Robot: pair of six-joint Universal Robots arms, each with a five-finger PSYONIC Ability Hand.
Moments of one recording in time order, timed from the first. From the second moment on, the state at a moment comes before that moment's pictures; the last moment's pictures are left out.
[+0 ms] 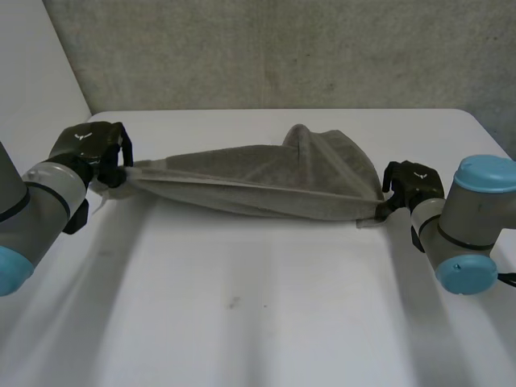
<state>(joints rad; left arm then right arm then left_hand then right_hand) 4.49 -1.83 -1.54 3.20 -1.51 3.22 1.82 -0.81 1.34 -0.30 1.56 3.15 1.18 1.22 1.22 1.22 1.02 0.89 0.87 0.87 0.87 0.68</state>
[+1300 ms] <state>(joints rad) 4.54 -1.83 -1.61 3.12 -1.37 3.39 1.62 -1.27 1.41 0.30 1.15 2.18 1.18 1.22 1.22 1.22 1.03 1.33 1.34 1.34 1.34 1.18</state>
